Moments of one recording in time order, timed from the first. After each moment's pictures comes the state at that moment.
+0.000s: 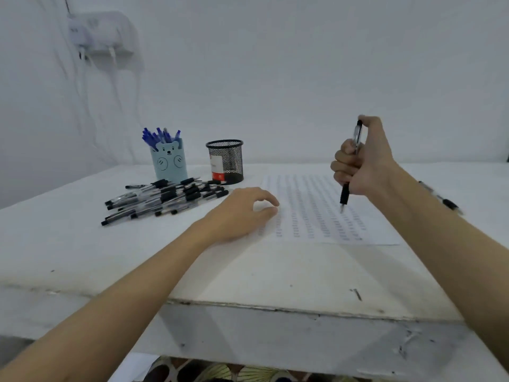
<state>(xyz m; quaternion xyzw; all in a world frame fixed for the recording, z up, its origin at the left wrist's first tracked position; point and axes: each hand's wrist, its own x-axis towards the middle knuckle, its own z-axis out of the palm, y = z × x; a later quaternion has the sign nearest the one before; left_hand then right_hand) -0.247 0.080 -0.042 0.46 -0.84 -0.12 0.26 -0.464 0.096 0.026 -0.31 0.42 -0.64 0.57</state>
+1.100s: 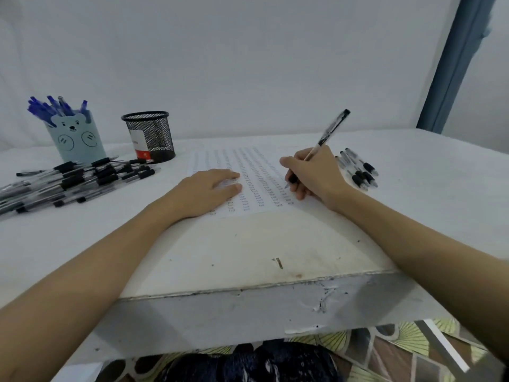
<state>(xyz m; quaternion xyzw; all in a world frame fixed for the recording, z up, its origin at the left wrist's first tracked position) -0.300 0.058 -0.056 0.46 -0.85 -0.15 0.18 -0.507 0.119 -0.039 -0.55 0.61 -0.53 0.23</state>
